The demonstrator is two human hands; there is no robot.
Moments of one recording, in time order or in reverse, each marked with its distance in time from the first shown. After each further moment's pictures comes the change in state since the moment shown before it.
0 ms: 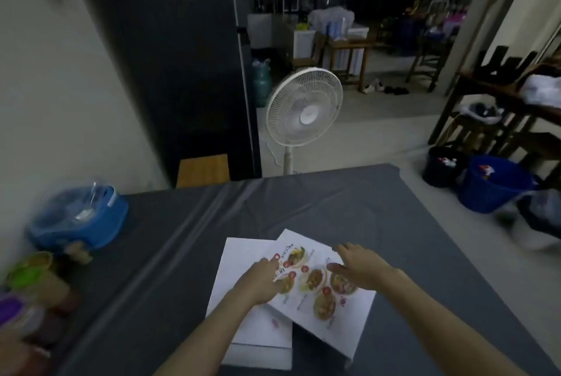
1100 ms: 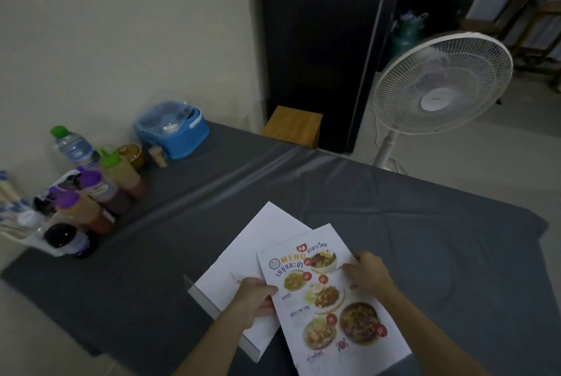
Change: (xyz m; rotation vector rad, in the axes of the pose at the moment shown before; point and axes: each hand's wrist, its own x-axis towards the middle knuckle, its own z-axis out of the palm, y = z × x) left_hand 0.025 -0.003 0.089 -1.482 0.346 -0.847; right_hand 0.162 0.038 0.044 0.428 -0.140 -0.046
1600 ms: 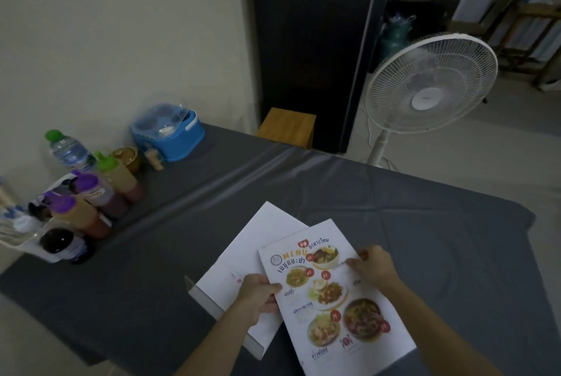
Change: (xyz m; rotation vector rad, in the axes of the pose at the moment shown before) left_hand -0.006 0.002 0.005 -0.048 0.001 0.062; right_hand -0.006 0.004 -0.008 0.070 0.117 0.056
